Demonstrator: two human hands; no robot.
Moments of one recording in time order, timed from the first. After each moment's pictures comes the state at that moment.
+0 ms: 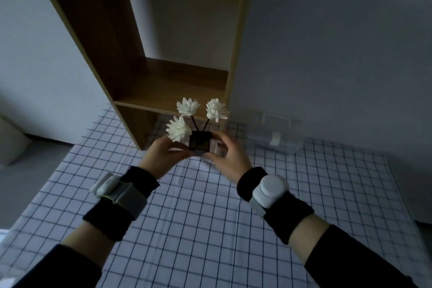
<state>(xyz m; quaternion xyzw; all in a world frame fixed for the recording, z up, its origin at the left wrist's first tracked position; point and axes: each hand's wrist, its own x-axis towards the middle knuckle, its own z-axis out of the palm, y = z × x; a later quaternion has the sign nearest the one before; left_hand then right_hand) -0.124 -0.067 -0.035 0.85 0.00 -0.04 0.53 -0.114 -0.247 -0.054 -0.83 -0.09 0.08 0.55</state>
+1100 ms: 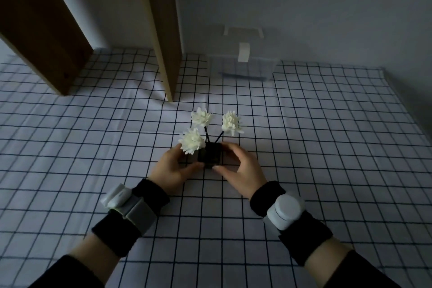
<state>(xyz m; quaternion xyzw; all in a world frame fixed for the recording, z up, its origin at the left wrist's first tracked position) -0.200 -0.187 -0.282 0.85 -0.10 -0.07 0.52 -0.222 -0.379 -0.287 -0.86 -0.04 0.01 0.51</state>
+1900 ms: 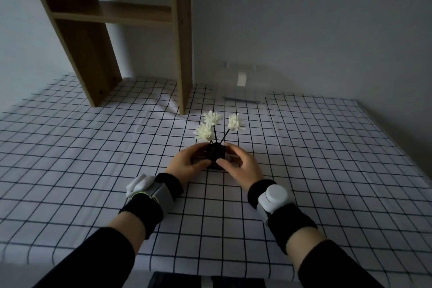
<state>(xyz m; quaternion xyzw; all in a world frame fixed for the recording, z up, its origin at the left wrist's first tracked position) -0.231 -0.196 -0.281 0.84 -0.14 -0.03 0.53 -0.248 -0.373 -0.287 -0.84 -0.04 -0.04 0.54</state>
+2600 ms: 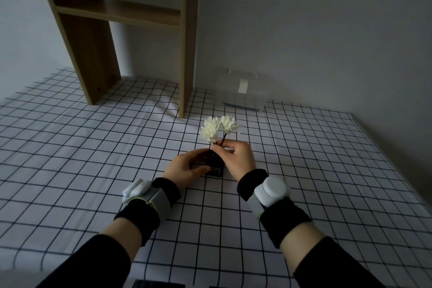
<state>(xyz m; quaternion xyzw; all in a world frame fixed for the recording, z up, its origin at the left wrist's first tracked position) -0.228 -0.193 -0.282 0.82 -0.15 -0.04 0.55 -0.228 -0.347 -0.246 -0.84 -0.02 -0.09 0.54</state>
